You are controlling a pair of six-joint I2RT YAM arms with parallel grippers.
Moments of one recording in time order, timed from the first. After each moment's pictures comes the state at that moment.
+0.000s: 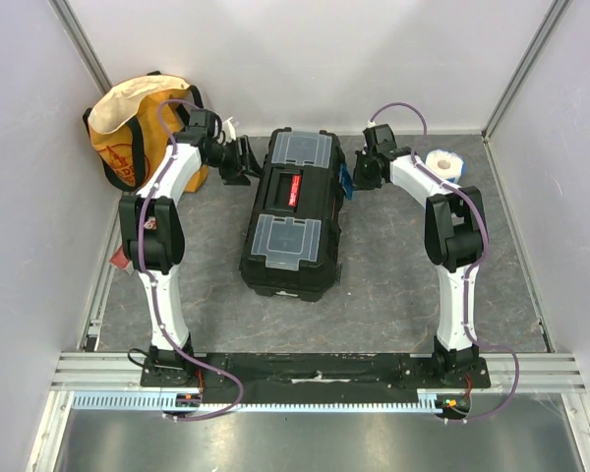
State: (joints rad) left arm -0.11 2.14 1.88 -0.75 0.61 -0.30; right arm 0.28 2.19 1.76 -0.49 -0.09 0.38
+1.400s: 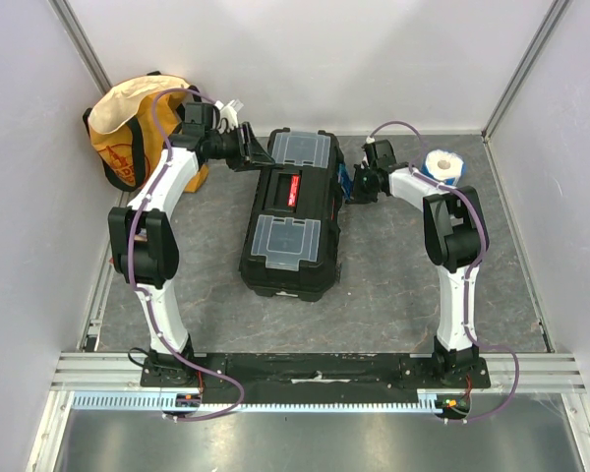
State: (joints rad) left arm -0.15 1.98 1.77 -0.54 0.76 -0.37; right arm 0.28 2.18 1.60 -0.35 -0.20 0.44
